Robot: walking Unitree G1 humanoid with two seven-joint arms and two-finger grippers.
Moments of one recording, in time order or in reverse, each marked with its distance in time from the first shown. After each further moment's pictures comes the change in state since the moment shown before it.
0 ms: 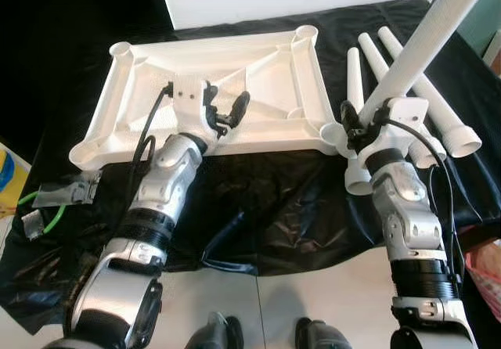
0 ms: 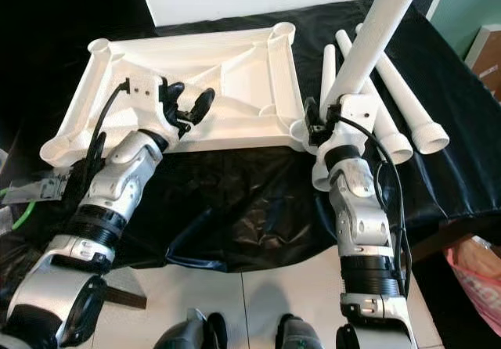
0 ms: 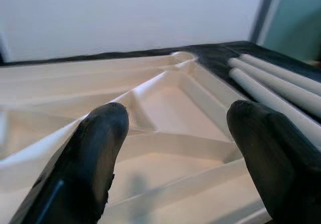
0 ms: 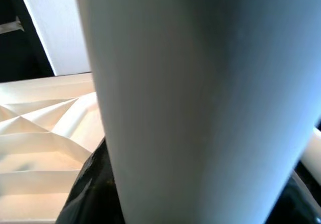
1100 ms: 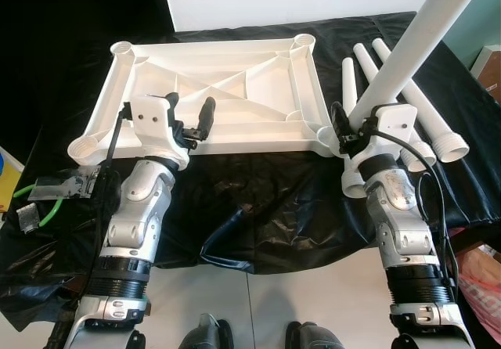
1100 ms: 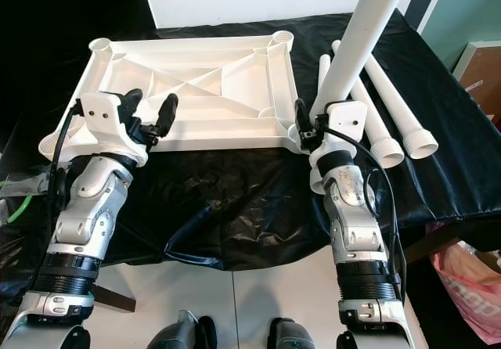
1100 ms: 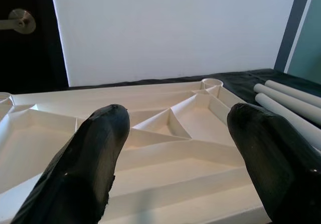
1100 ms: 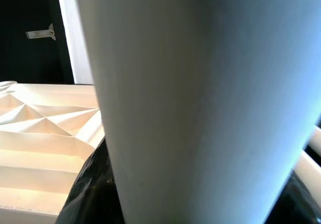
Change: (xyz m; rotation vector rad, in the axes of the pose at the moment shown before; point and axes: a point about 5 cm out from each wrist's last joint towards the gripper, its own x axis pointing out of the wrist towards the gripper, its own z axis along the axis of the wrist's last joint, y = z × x) left arm -0.041 0.012 0.019 0.106 -0.078 0.074; right arm -0.002 0.008 -0.001 -0.052 -0.079 0.080
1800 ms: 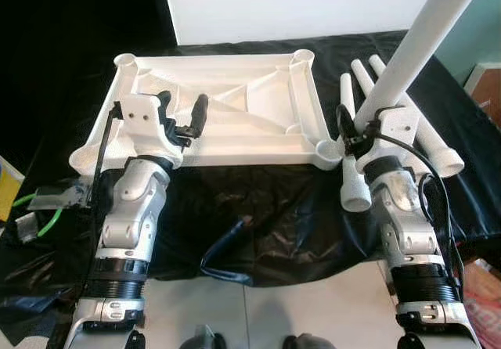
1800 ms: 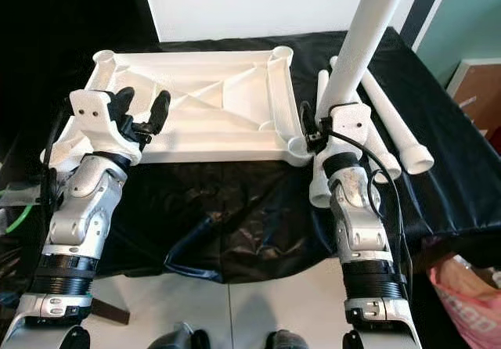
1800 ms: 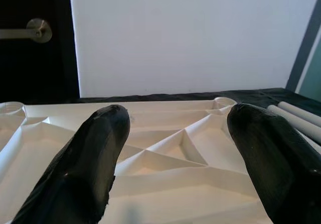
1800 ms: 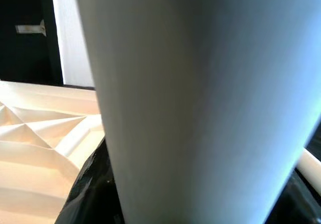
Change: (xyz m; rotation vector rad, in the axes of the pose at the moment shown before) left arm -0.001 0.007 0.003 -0.015 -0.003 0.032; right arm 0.000 -0.007 -0.006 -0.046 0.015 -0.003
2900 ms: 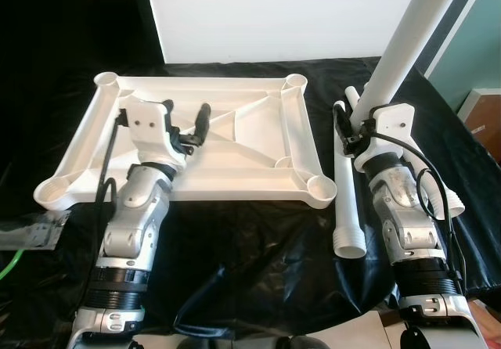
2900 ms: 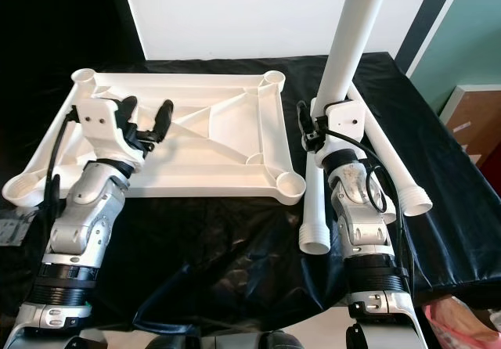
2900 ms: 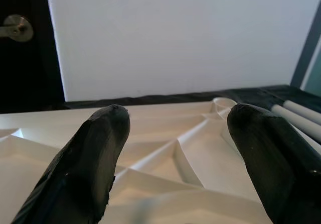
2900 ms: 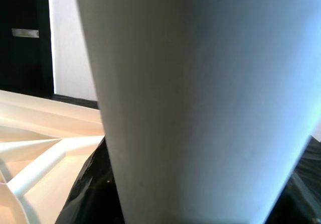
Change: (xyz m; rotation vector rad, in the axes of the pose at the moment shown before) left arm -0.009 -0.016 -0.012 0.014 0.088 -0.029; right arm 0.003 0.000 -0.001 -0.034 0.002 0.031
